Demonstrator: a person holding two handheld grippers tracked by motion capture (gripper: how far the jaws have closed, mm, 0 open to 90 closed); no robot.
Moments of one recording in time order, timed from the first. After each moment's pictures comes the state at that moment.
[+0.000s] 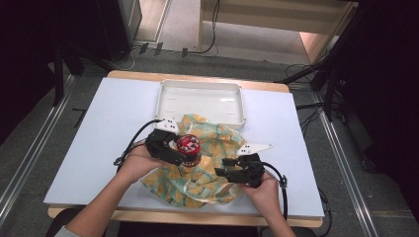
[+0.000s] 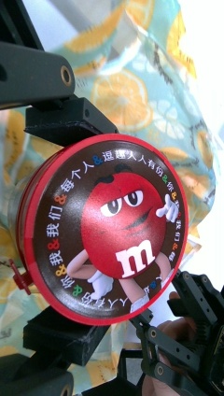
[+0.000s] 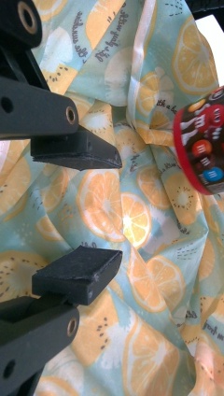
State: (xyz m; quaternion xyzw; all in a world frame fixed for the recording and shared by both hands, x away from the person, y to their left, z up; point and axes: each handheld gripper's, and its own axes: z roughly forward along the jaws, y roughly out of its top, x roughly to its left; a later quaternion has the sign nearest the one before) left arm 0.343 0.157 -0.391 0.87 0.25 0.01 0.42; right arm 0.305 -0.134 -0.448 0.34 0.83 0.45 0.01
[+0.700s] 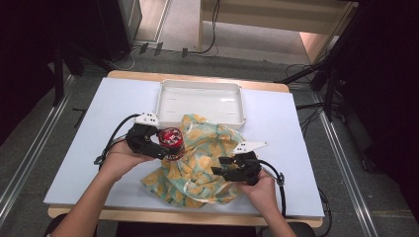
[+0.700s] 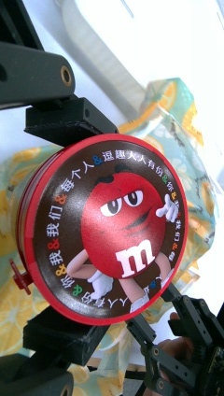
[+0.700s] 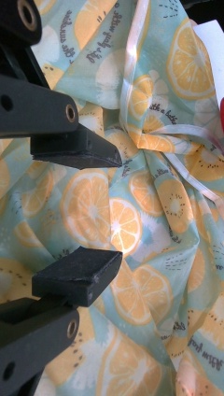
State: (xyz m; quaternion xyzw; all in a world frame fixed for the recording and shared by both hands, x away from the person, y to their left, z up) left arm 0.343 0.200 -0.376 0.86 0.29 0.04 0.42; right arm 0.311 -0.125 -0.446 0.33 0.83 0.45 0.01
